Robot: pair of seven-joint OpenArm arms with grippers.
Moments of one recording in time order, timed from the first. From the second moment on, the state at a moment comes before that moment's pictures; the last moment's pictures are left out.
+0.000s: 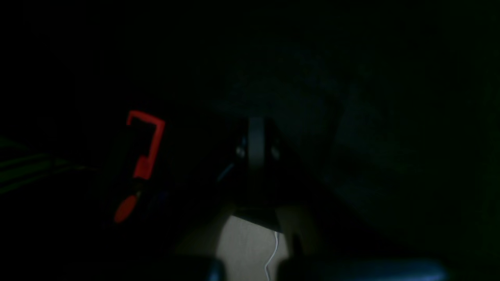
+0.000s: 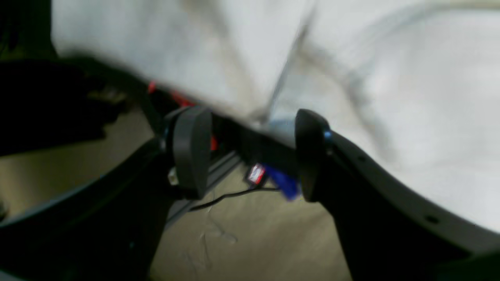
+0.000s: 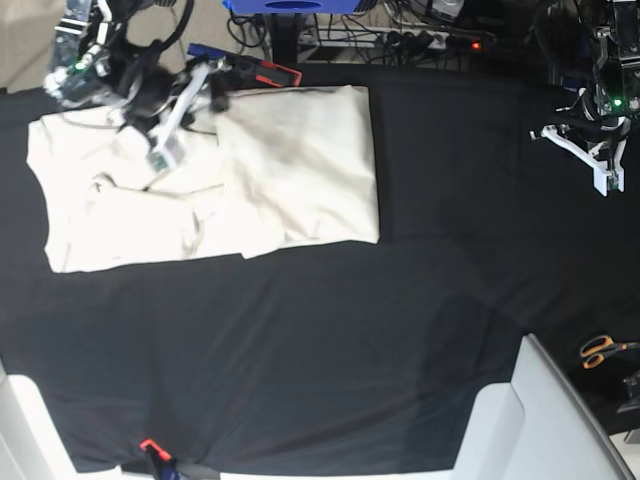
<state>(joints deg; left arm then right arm) 25.4 -26.5 -19.8 88.7 -25.0 0.4 41.1 -24.2 -4.9 14.6 104.4 16.4 38.6 -62.6</state>
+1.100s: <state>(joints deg) 26.2 -26.6 -20.2 88.7 -25.0 0.4 41.0 15.9 -0.7 11.2 58.3 16.8 38.8 -60.2</state>
